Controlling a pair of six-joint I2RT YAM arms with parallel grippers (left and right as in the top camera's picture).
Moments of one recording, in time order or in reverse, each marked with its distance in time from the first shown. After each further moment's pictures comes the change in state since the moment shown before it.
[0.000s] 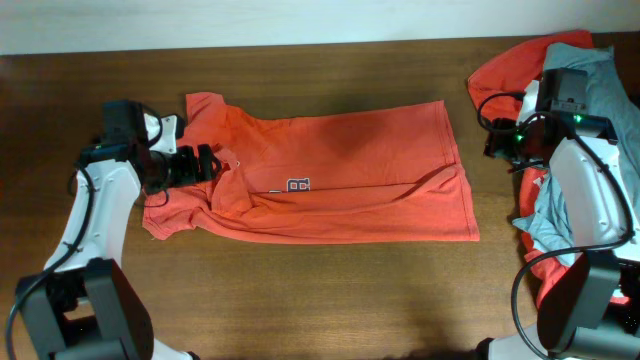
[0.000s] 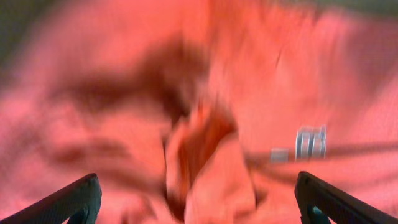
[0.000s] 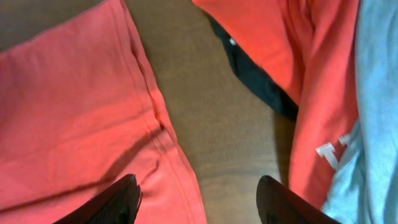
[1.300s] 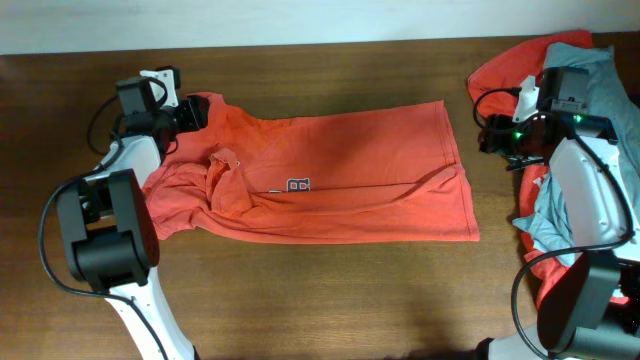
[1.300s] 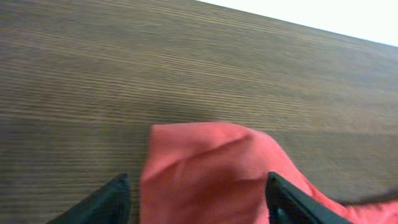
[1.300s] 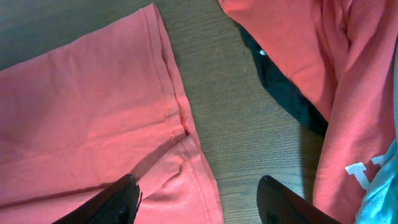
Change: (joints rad) left arm 0.000 0.487 0.179 0.743 0.009 -0.059; right arm 0.000 0.000 -0.001 0.019 -0.085 -0.023
